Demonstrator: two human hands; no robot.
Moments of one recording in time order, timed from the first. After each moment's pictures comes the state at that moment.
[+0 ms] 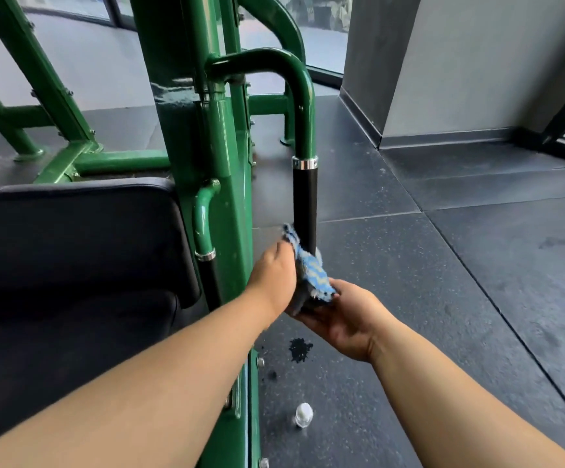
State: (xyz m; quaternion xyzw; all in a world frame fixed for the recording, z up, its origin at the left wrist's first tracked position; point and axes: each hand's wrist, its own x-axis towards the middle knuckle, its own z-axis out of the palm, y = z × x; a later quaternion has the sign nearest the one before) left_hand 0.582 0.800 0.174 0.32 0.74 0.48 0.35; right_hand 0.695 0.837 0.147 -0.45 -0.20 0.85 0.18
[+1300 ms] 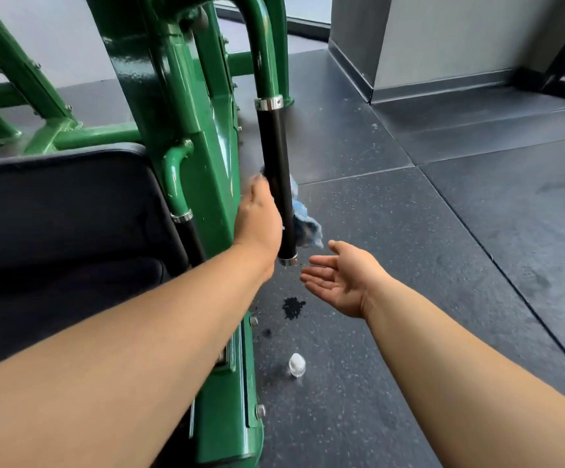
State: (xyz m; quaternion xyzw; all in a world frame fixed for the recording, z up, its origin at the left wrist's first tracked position) left_hand 0.596 0.814 0.166 0.24 0.69 0.60 0.33; right_hand 0.717 0.848 0.119 -0.53 -0.22 0.80 0.17
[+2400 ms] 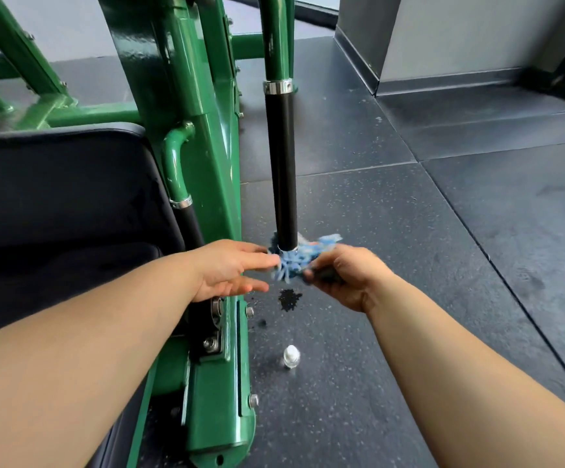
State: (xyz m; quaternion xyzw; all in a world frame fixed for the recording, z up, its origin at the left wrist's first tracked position) left_hand 0.550 0.754 0.148 0.22 0.69 0.31 0.61; right_hand 0.718 0.839 0.125 -0.49 -0.27 0.80 0.21
